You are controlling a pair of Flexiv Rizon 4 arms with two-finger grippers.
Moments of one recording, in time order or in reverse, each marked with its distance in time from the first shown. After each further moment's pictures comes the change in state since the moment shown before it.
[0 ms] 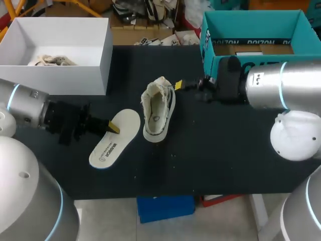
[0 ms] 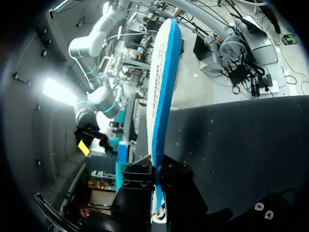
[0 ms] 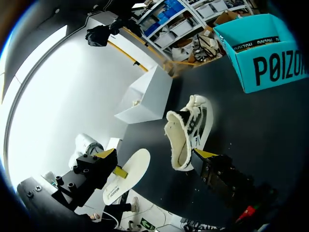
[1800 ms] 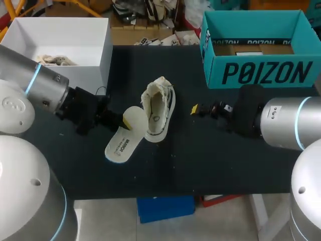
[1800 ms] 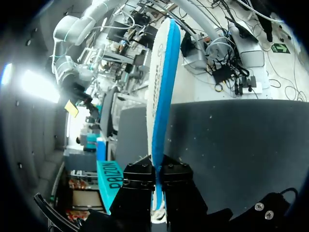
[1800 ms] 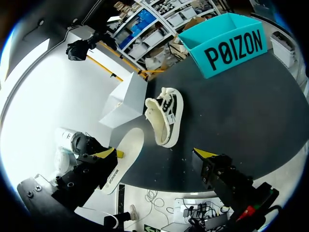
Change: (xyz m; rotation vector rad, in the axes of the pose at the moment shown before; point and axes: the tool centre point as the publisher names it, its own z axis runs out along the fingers) left arm -0.019 0.006 0.026 -0.046 0.244 -0.011; right arm -0.002 -0.067 -0.071 -0.107 -0.196 0.120
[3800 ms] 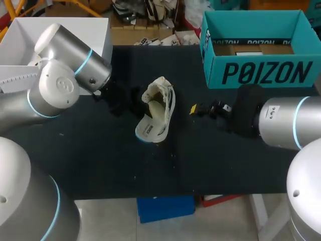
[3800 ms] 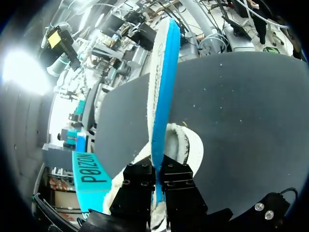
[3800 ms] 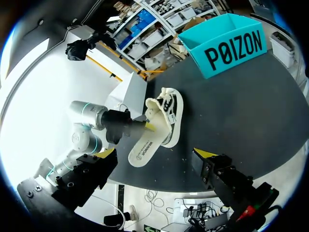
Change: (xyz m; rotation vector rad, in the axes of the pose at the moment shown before) left arm 0.004 0.108 0.088 0.038 0.166 -0.053; right arm 0.002 -0.001 0.000 -0.003 -0.007 0.000
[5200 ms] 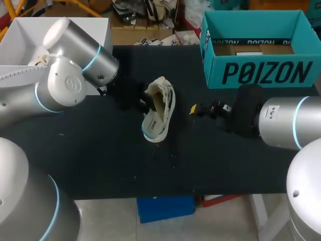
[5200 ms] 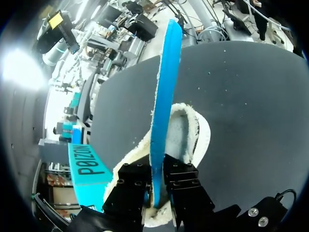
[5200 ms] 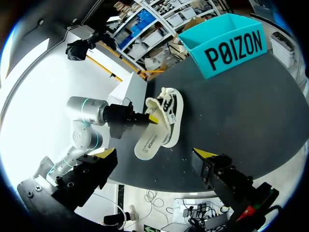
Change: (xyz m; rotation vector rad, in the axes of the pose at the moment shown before) left arm -0.008 0.022 0.002 -0.076 0.051 -0.003; right arm 0.000 0.000 0.000 0.001 0.000 -0.001
